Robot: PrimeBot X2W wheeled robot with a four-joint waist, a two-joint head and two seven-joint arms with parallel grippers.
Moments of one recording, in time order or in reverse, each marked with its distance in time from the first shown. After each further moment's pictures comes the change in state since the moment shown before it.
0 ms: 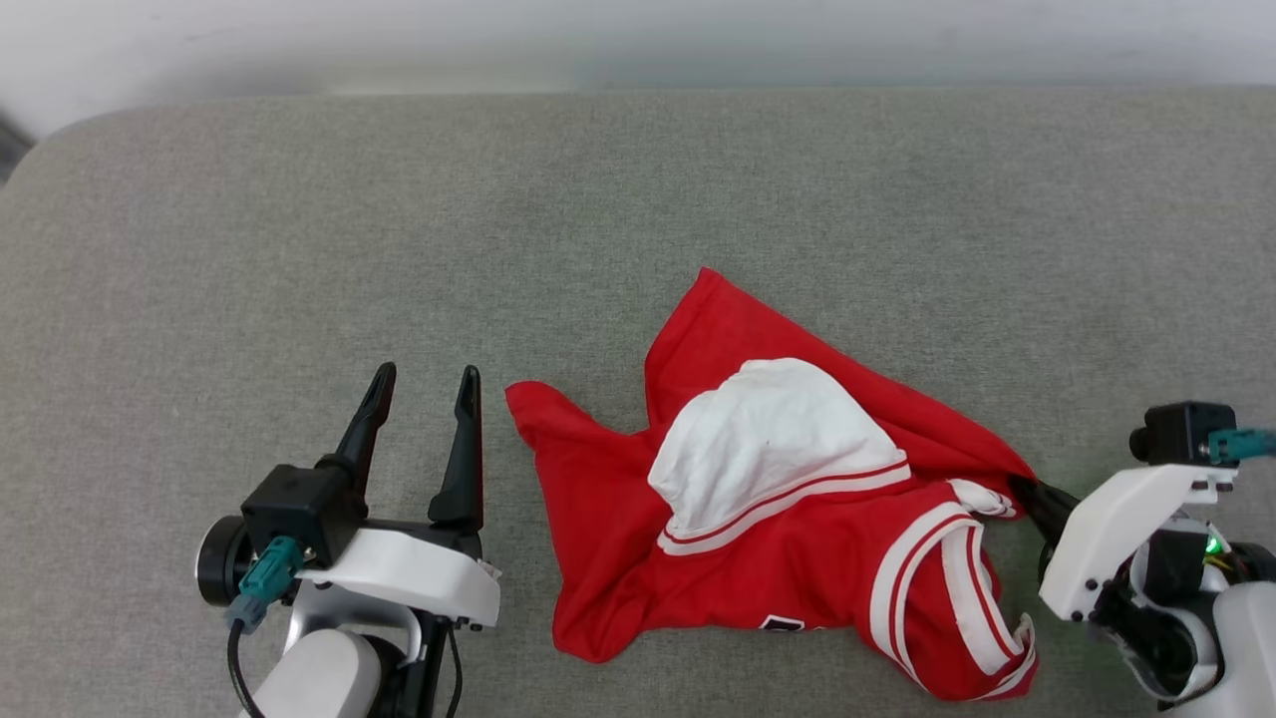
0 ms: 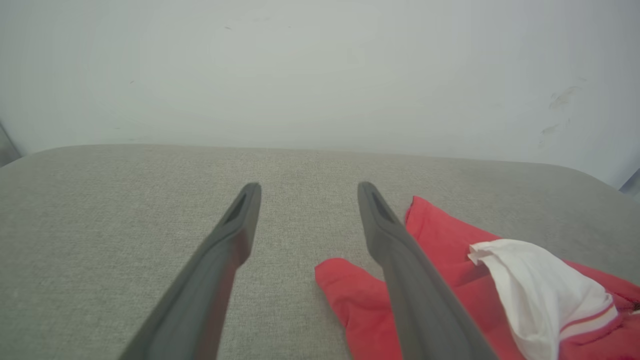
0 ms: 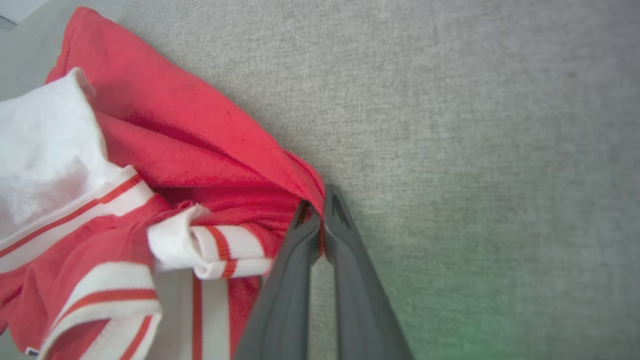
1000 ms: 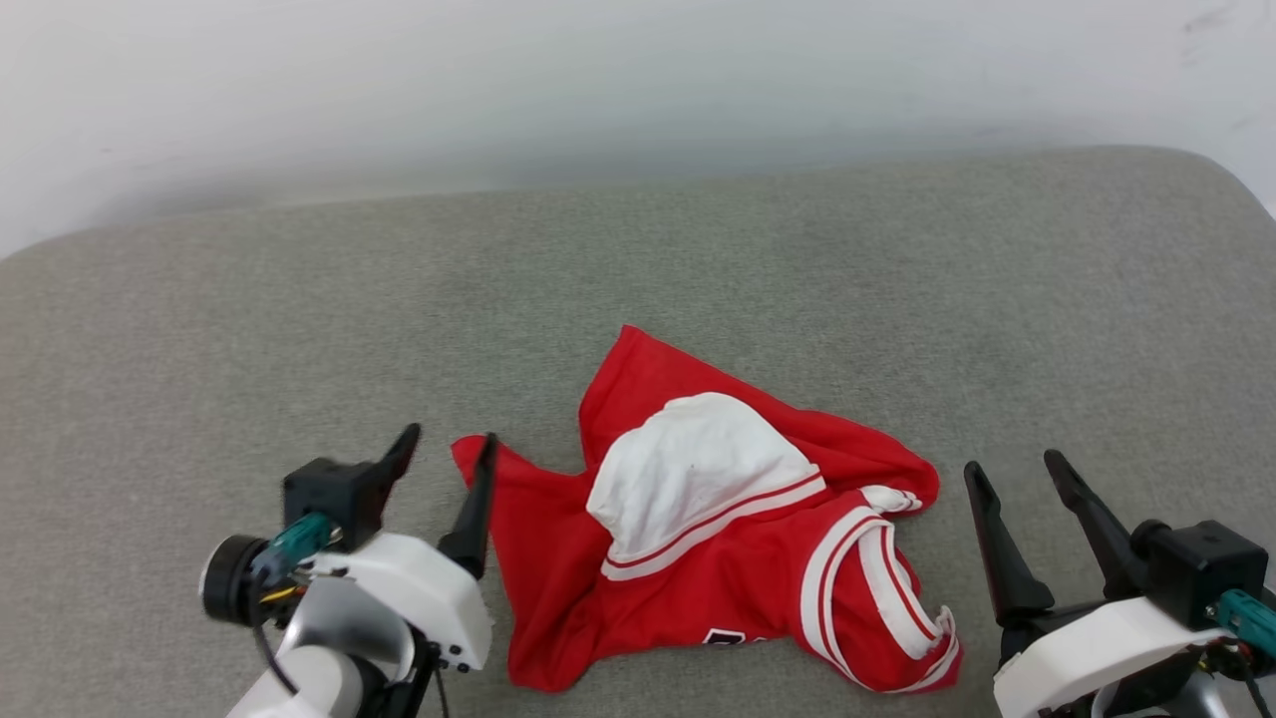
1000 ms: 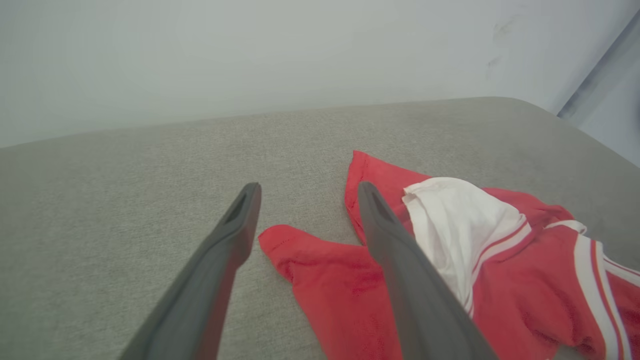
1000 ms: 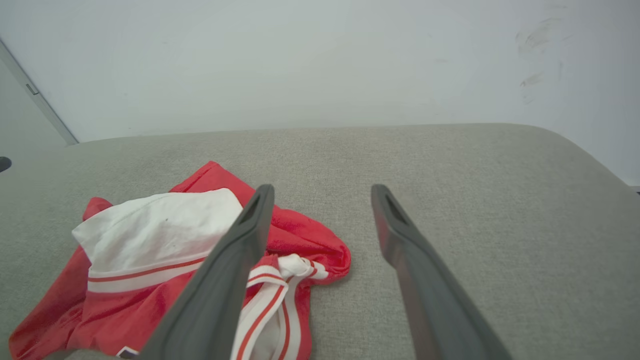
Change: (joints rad) left arm 0.024 0.095 -0.051 -0.020 -0.036 -0.010 0.233; right arm 0.314 0.129 0.044 -0.448 -0.323 0.000 -0.463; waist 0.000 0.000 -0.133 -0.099
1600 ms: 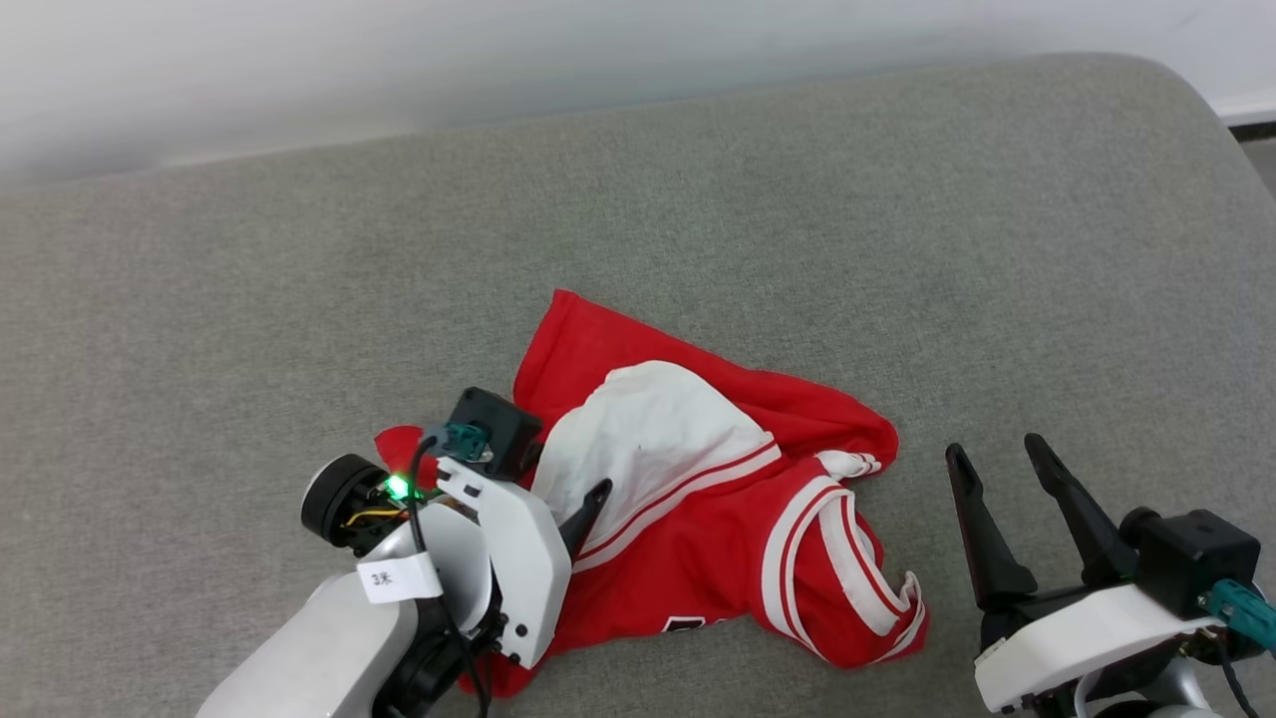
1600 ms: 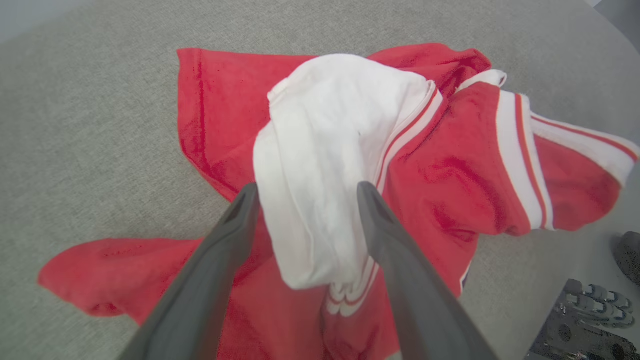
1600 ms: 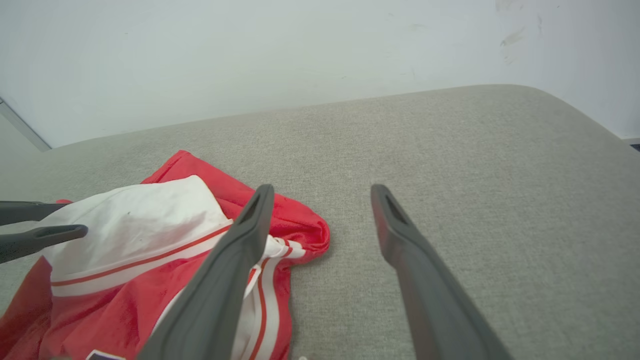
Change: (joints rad) left arm -0.223 0.034 -0.197 0.010 -0.049 -0.179 0.447; right arm -0.016 0.027 0.021 -0.002 0.035 0.000 -0.014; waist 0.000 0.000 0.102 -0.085
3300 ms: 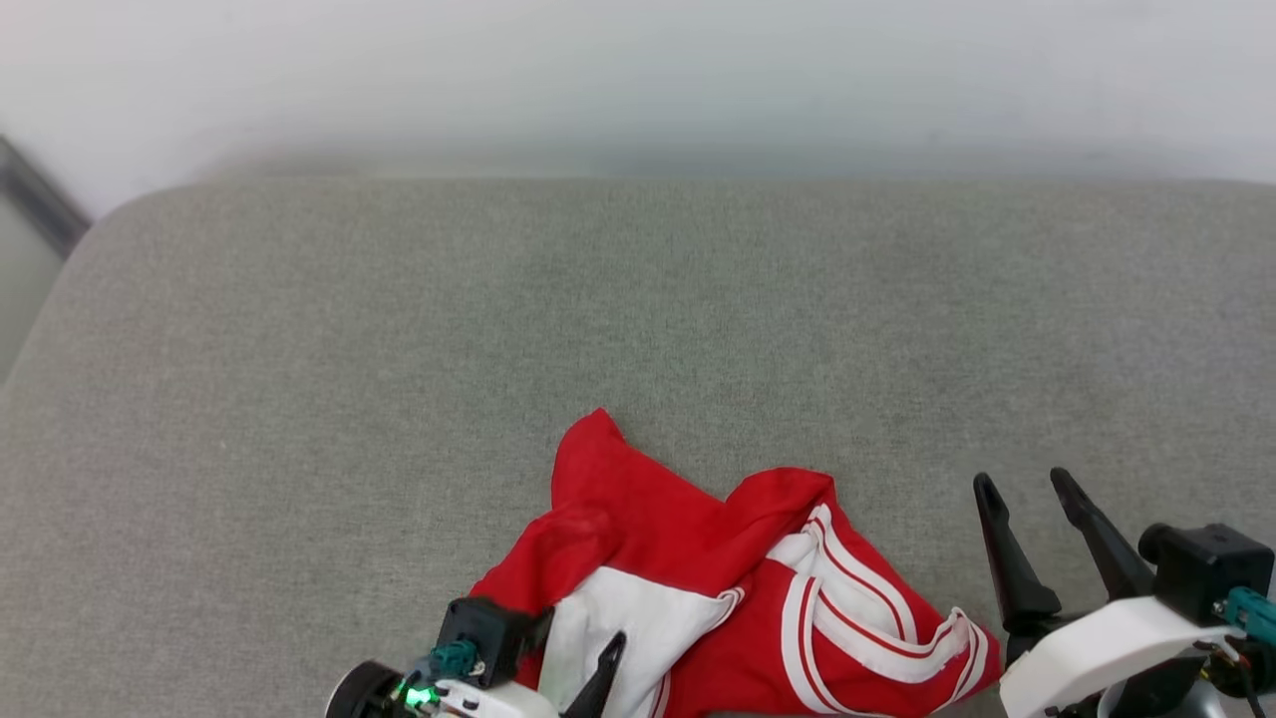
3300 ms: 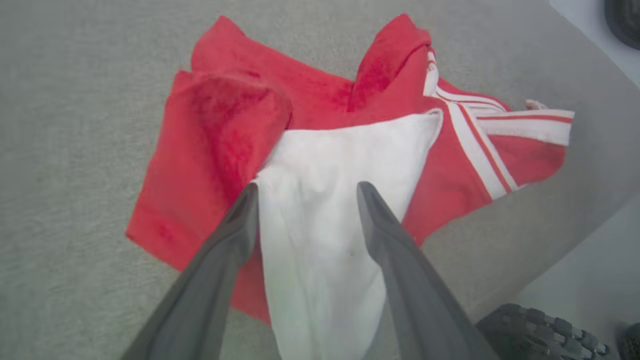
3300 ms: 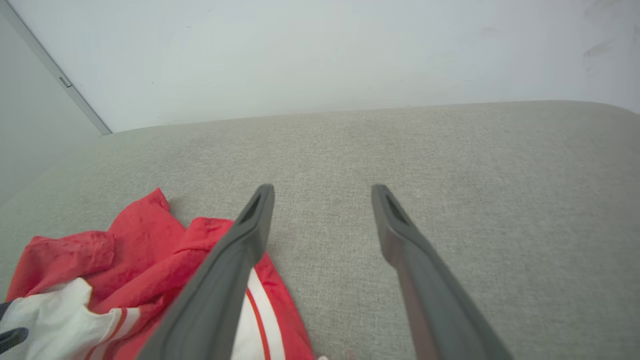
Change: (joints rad) left arm 0.337 -0.016 -0.052 -0.063 0.011 0.123 -0.266; right arm 0.021 0.005 -0.057 0.021 0.000 0.000 0.058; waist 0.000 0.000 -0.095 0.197
